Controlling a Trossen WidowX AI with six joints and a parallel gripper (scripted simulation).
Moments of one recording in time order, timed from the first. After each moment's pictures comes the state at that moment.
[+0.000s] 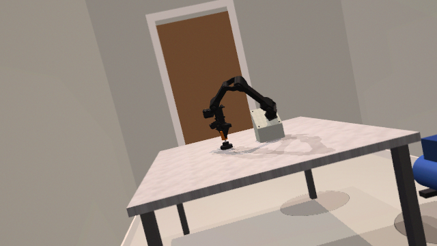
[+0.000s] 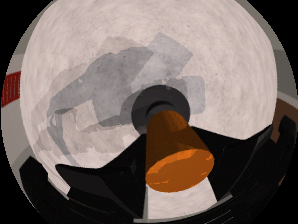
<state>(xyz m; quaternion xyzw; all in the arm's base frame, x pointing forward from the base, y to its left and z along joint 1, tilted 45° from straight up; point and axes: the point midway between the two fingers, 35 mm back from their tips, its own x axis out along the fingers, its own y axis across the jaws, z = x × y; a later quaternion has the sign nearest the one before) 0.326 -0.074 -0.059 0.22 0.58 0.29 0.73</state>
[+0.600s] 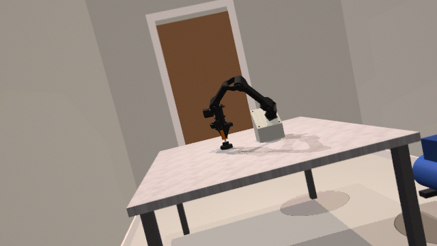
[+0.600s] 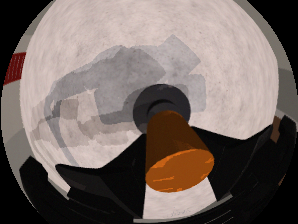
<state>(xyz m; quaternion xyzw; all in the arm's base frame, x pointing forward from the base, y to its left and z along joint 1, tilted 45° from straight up) 0.325 -0.075 -0.056 0.16 0.55 0.34 0.74</state>
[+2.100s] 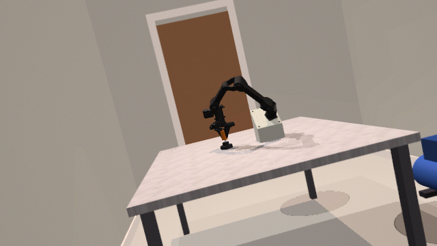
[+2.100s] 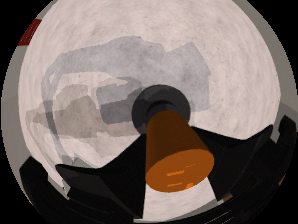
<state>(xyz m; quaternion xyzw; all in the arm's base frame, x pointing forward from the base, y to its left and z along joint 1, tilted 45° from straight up) 0.326 -0.074 -0.059 0.06 0.51 0.41 0.76</state>
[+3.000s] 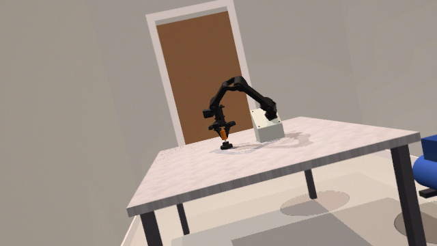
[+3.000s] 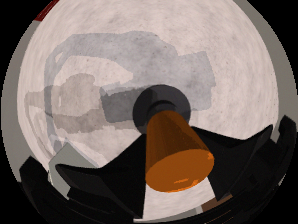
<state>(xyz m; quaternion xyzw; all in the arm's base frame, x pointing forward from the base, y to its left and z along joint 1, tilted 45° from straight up) 0.326 -0.075 -0.057 -0.01 0.46 0.46 0.76</state>
